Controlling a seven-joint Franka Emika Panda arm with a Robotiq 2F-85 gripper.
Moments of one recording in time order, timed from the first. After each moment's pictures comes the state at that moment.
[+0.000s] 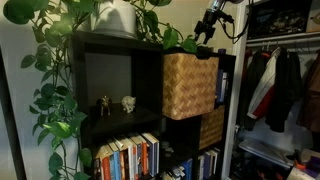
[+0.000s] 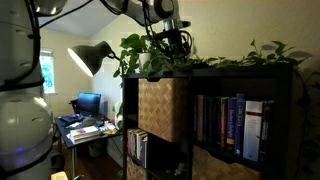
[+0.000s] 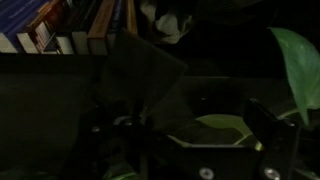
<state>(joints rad) 0.00 -0.11 -0.03 -1.65 0.04 1.96 -0.04</state>
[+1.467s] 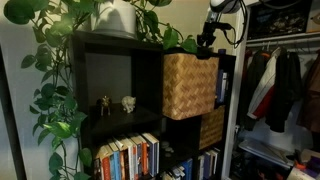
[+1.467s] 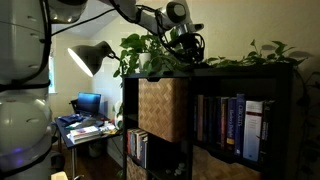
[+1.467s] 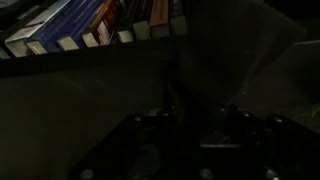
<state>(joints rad) -0.05 0.01 -0.05 -1.57 -0.12 2.01 0.14</state>
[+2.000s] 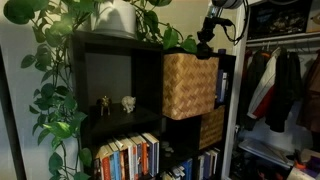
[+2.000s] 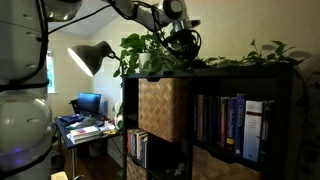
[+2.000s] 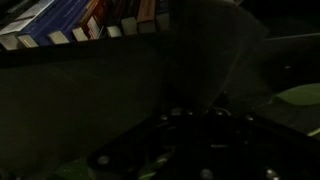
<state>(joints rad) -0.05 -0.03 -0.04 -1.57 -0.10 2.00 0.12</state>
